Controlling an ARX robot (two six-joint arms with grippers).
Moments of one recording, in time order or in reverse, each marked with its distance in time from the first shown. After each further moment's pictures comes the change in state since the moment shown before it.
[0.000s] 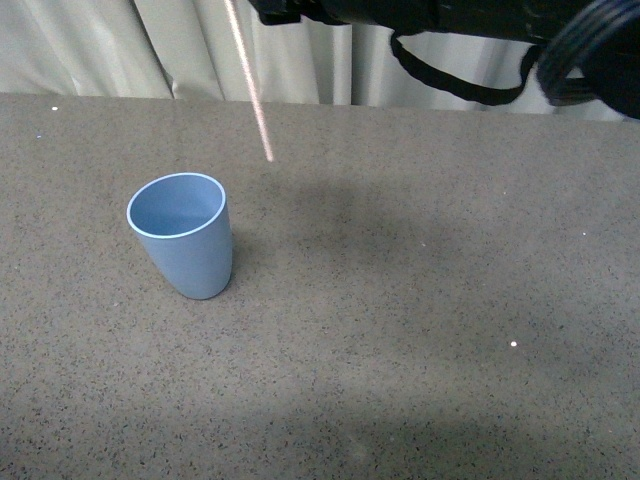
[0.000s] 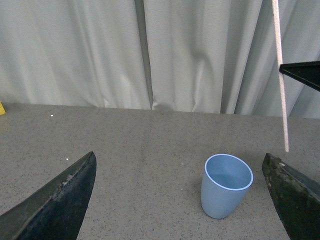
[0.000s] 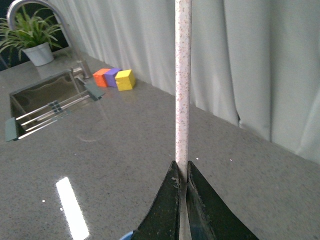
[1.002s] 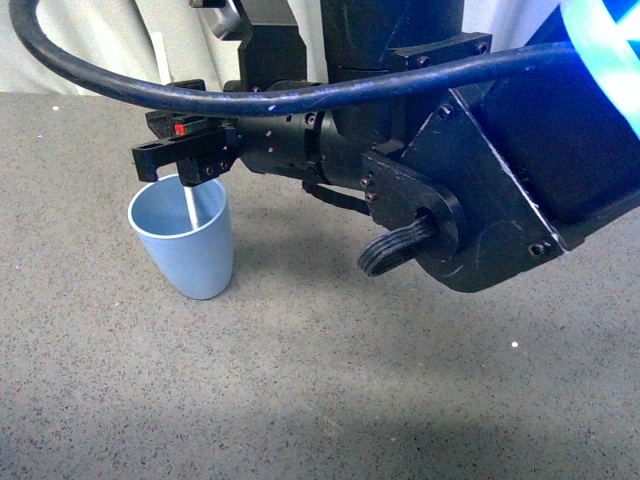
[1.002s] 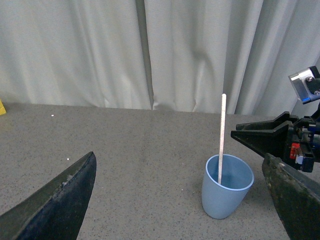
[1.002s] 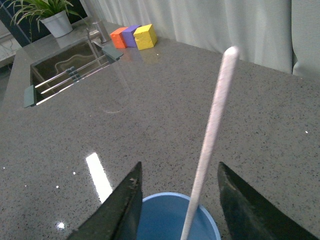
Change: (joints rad) left arm 0.000 0.000 0.000 0.000 0.000 0.000; right arm 0.066 0.284 0.058 0.132 -0.042 0.048
